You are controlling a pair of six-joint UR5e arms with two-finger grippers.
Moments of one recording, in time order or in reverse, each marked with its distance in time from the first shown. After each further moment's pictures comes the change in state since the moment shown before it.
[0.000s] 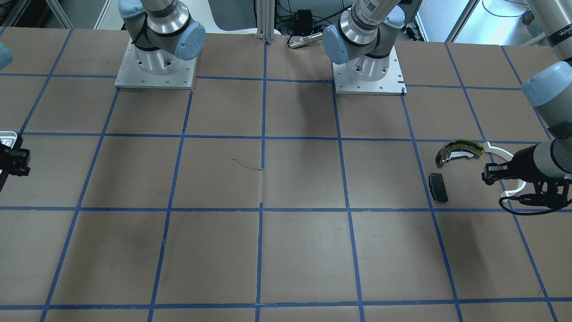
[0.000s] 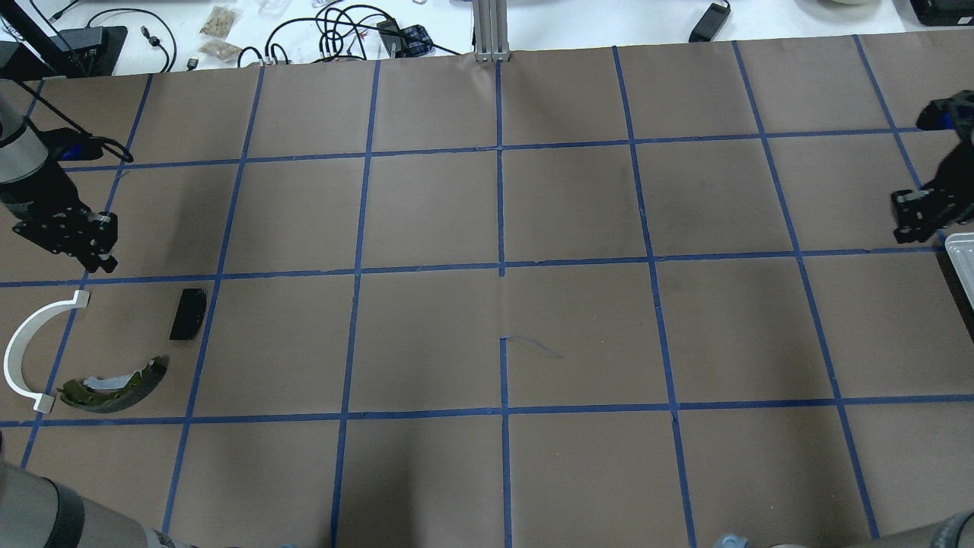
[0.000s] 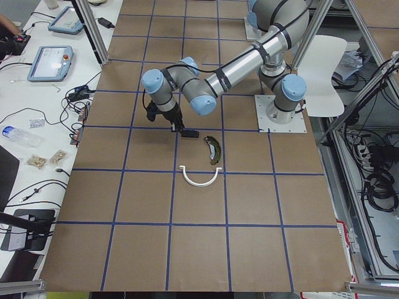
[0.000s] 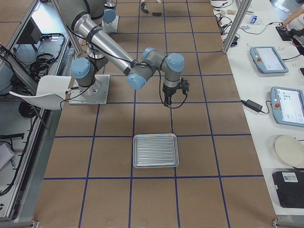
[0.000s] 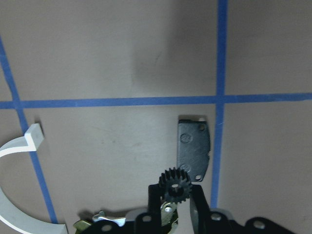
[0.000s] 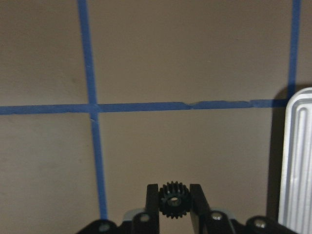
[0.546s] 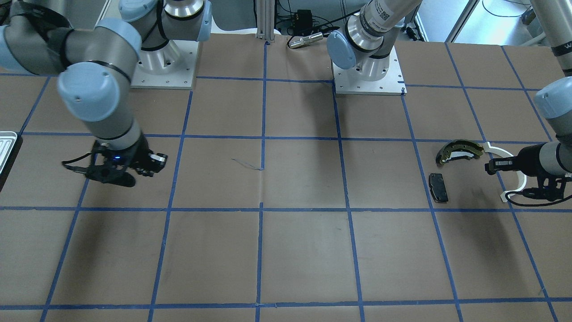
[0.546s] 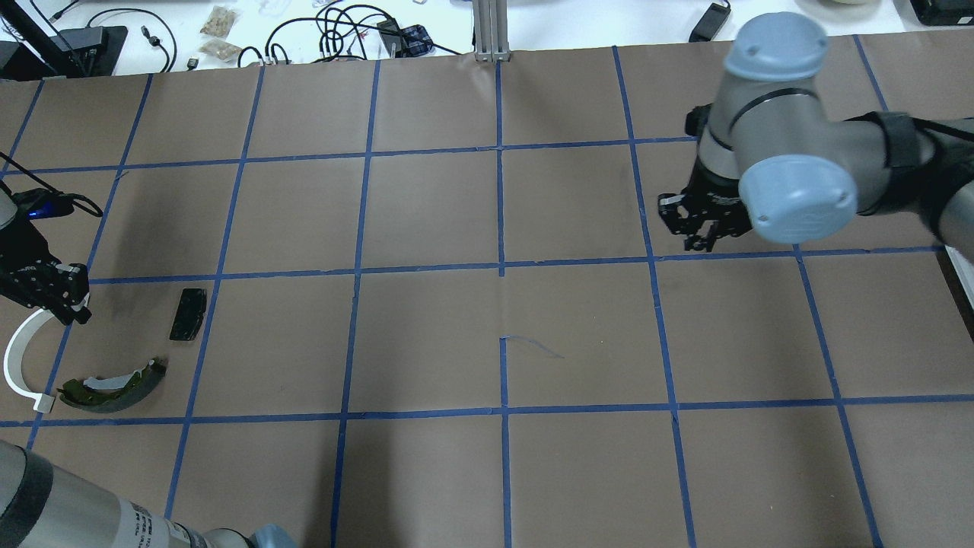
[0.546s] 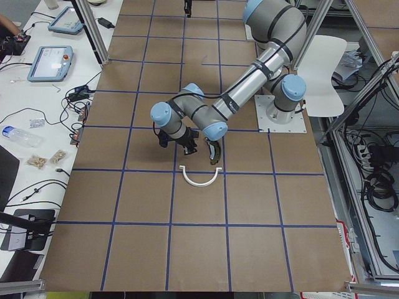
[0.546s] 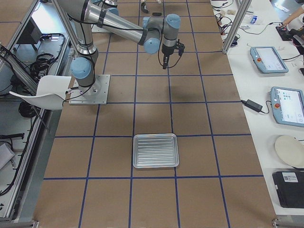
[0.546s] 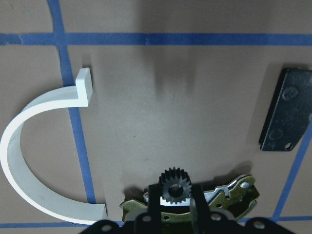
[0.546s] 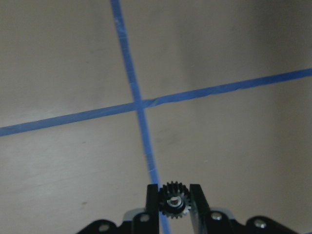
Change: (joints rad) left arm 0.118 -0.074 -0.045 0.013 0.020 0.041; right arm 0.528 -0.006 0.028 0.019 0.004 0.689
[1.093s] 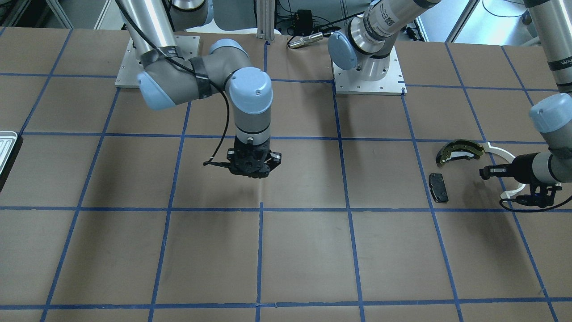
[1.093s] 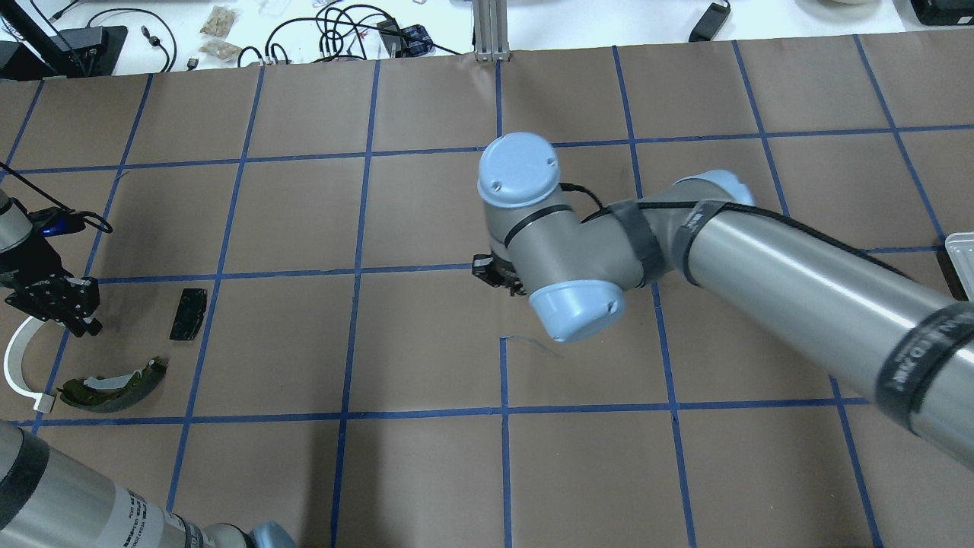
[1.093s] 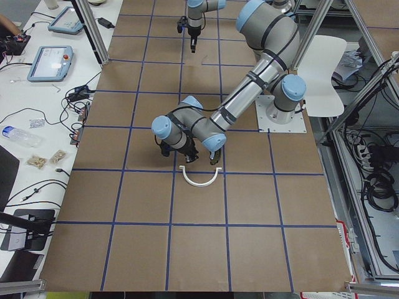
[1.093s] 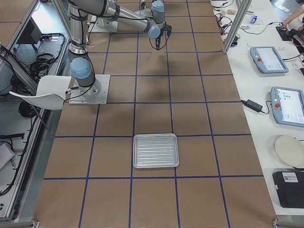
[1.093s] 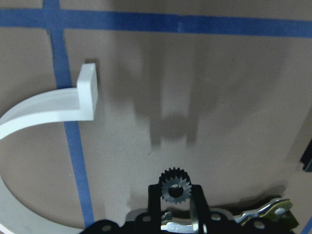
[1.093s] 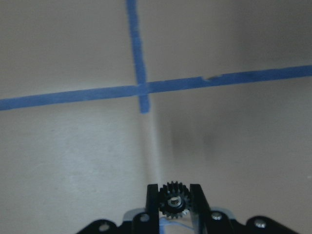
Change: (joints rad) left arm 0.015 -0.067 -0.002 0.040 0.000 0.003; right arm 0.396 0.195 -0.006 -0.322 0.056 0.294
